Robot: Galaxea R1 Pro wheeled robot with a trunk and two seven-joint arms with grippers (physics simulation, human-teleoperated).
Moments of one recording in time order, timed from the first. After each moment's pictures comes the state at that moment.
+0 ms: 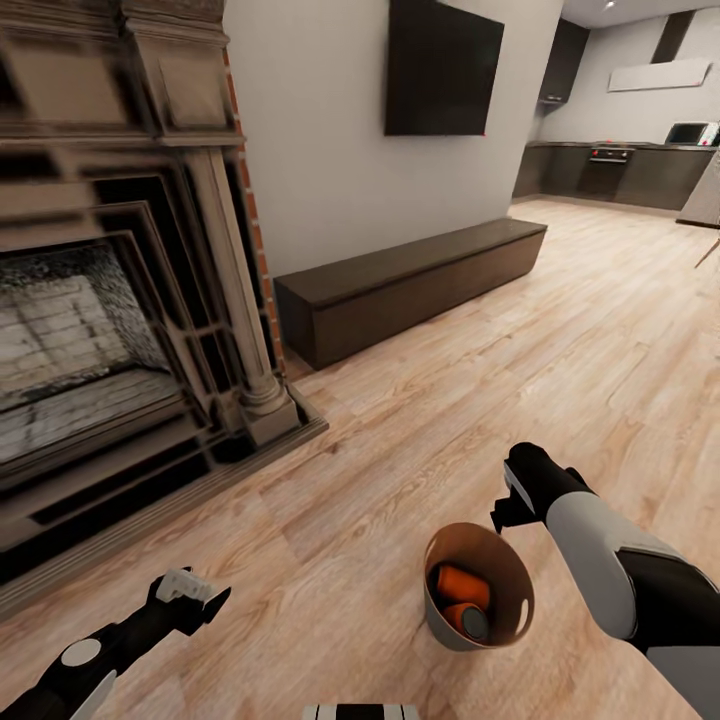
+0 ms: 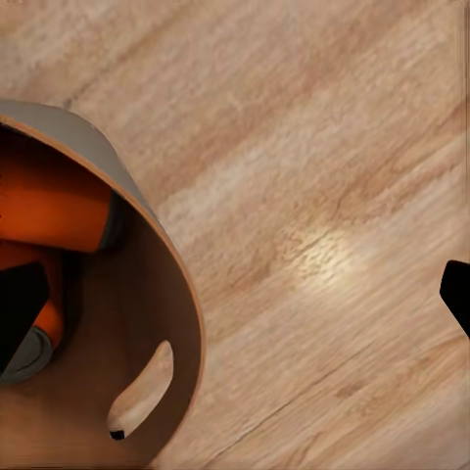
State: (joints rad) left arm -0.23 0.45 -0.34 -1.08 0.34 0.06 -0.23; right arm -1.08 -0.08 -0.15 -0.28 0.47 1.05 0.12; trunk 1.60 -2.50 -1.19
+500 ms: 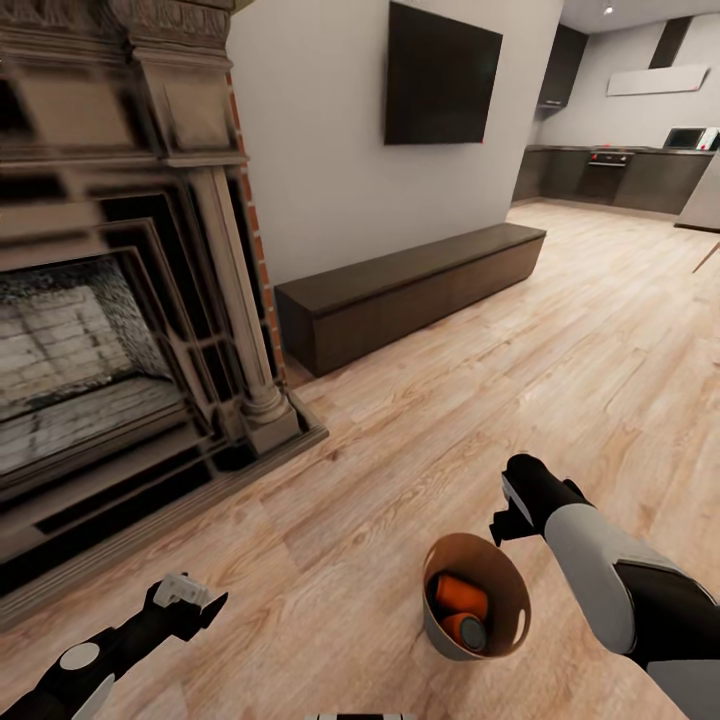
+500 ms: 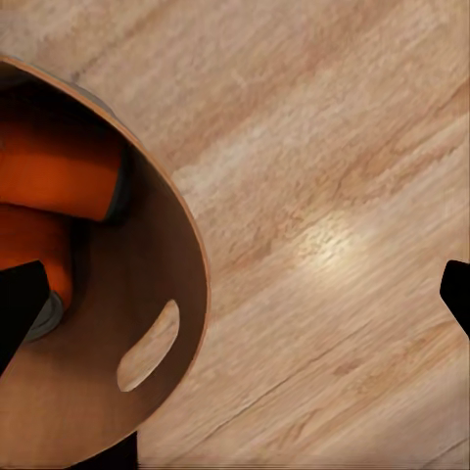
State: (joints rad) left arm -0.23 0.45 -0.34 -1.05 0.35 0.06 -0.23; right arm -1.04 -0.07 -0.15 -0.29 0.47 1.05 0.12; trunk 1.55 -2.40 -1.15
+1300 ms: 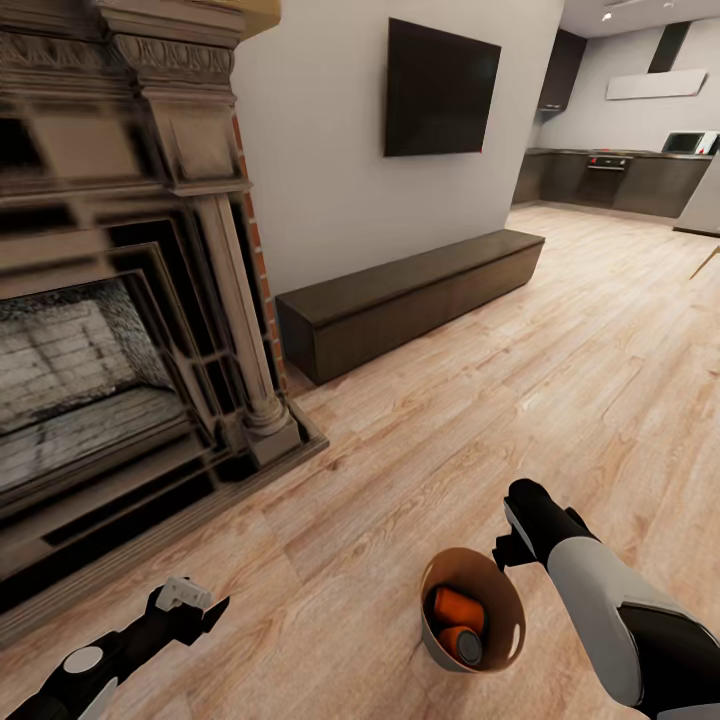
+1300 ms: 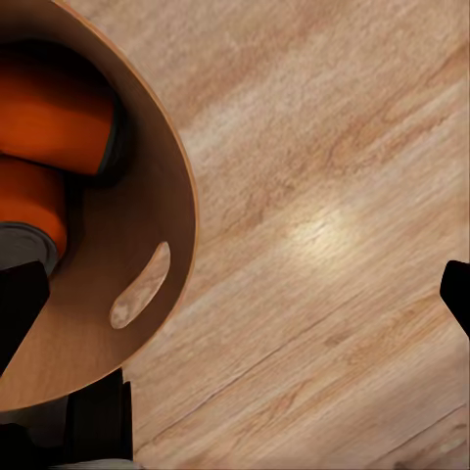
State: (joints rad) left arm -0.23 0.44 -0.34 -1.03 0.34 0.06 -0.23; right arm -0.92 -0.07 -0.15 -0.38 0.47 1.04 0.12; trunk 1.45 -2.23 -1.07
